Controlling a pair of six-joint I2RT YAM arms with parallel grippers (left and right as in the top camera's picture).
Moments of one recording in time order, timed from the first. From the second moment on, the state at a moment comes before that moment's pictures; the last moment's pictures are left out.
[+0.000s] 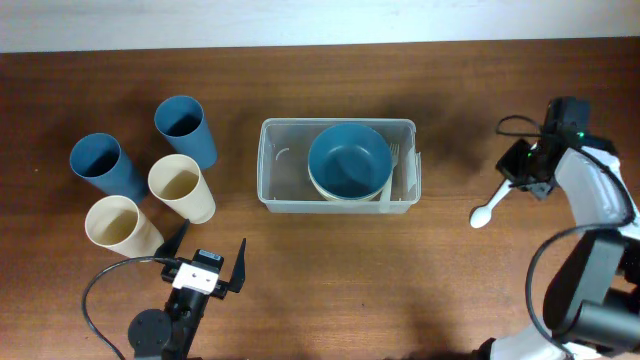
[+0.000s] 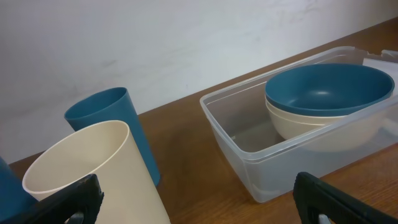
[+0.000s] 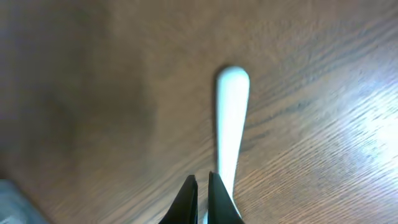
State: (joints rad) left arm 0.04 0.01 0.02 -0.06 0.32 0.27; right arm -0.31 1.78 1.27 -0.75 -0.07 0.46
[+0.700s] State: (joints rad) left arm 0.04 0.01 0.02 -0.06 0.32 0.27; right arm -0.31 1.76 1.26 -0.93 -0.07 0.57
